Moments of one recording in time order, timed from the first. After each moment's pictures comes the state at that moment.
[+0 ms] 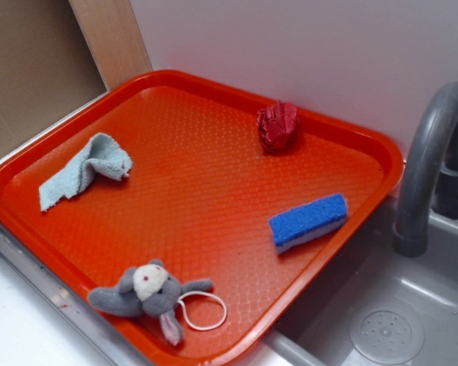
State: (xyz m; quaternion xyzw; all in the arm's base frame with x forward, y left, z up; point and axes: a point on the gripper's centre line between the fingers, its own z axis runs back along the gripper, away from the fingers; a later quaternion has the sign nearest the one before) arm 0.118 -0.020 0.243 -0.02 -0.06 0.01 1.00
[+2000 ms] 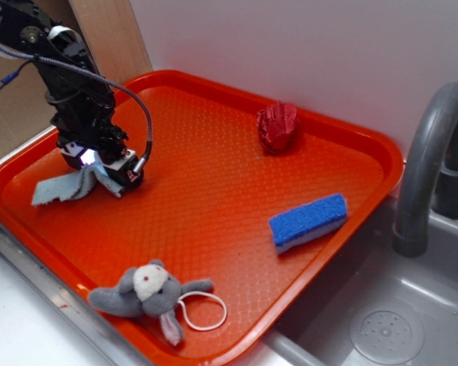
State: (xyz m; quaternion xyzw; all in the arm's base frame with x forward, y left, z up) arm 0.184 -0.123 0.021 -0.01 -0.02 0.05 1.00
